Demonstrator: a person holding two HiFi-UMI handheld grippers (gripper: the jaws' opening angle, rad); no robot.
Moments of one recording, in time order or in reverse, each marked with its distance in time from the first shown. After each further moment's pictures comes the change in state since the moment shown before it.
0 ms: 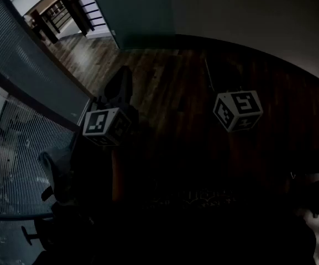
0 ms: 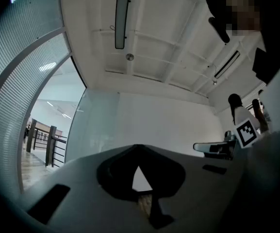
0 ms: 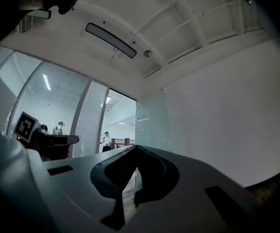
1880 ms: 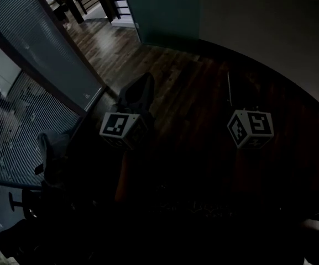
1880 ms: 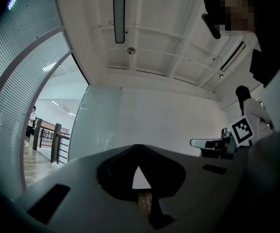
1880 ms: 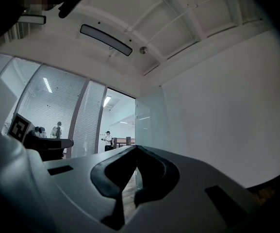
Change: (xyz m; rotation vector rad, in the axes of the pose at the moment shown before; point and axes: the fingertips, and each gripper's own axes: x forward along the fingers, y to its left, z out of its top) left arm 0.081 -0.020 -0.032 0.034 -0.007 0.136; right arm 0.070 -0.094 -0.016 0.019 -0.020 0.117
